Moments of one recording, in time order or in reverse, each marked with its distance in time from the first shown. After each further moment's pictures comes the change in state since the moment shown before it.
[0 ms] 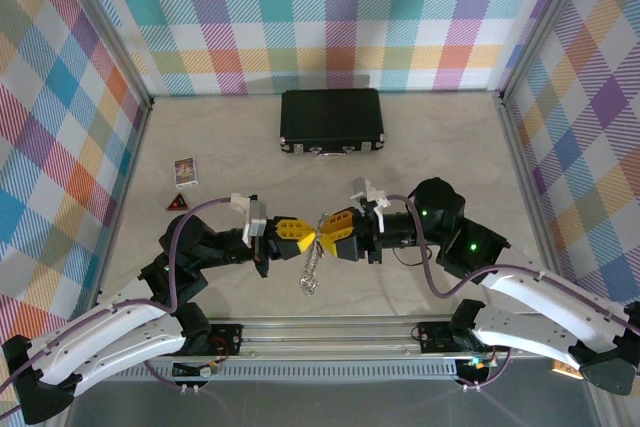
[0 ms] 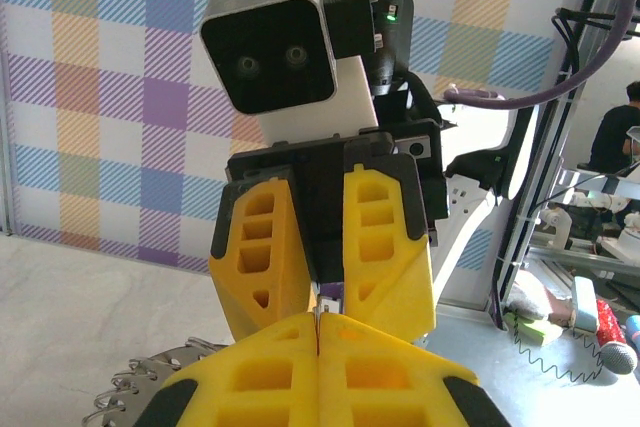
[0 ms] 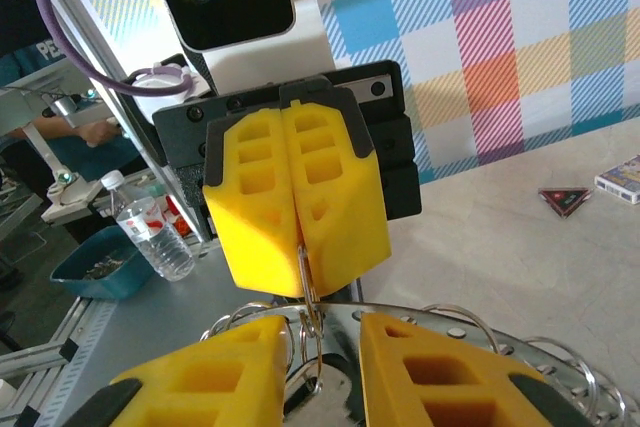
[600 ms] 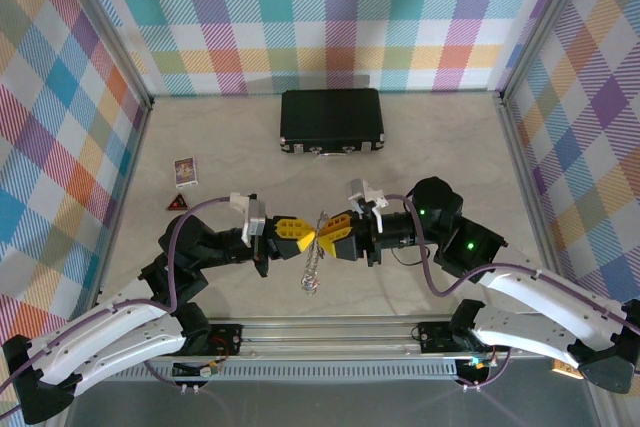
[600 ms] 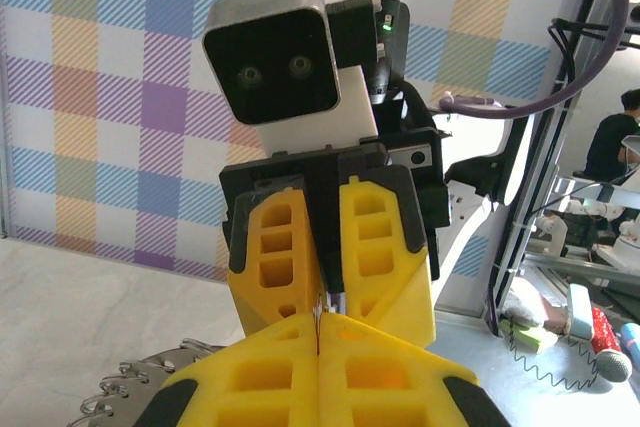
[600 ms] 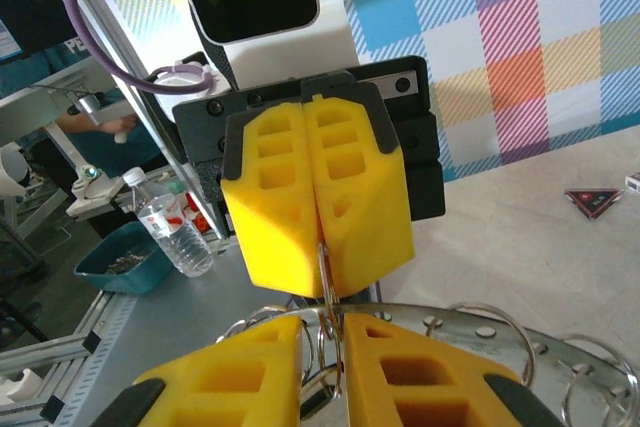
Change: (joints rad) left arm 0.000 0.001 -0.004 0.018 0.000 -0.023; right arm 0.000 0.019 0.000 0.028 -0.050 0.019
